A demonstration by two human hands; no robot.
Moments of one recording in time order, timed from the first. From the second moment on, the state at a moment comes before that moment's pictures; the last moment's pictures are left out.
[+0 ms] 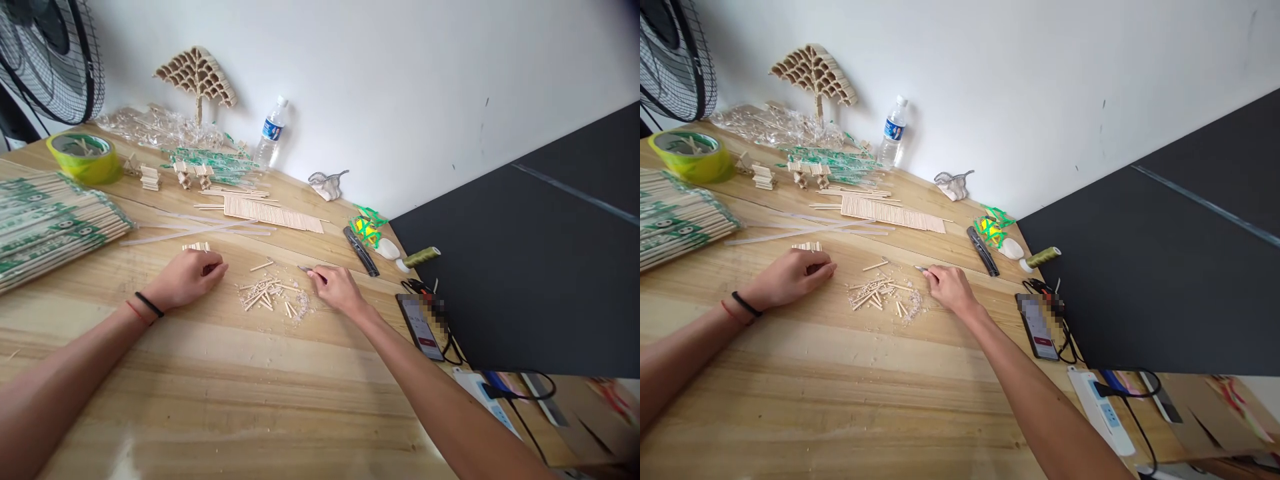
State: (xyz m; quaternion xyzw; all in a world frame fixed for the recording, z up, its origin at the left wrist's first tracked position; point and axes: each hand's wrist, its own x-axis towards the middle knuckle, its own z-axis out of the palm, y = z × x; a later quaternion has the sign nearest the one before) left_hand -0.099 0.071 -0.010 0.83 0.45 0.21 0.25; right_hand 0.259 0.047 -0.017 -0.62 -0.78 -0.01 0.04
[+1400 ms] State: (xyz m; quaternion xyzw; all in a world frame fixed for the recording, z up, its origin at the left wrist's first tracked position) left_hand -0.099 0.071 -0.008 0.83 0.45 0.21 0.24; right_hand 0.227 0.036 -0.021 -0.60 -0.76 0.08 0.23
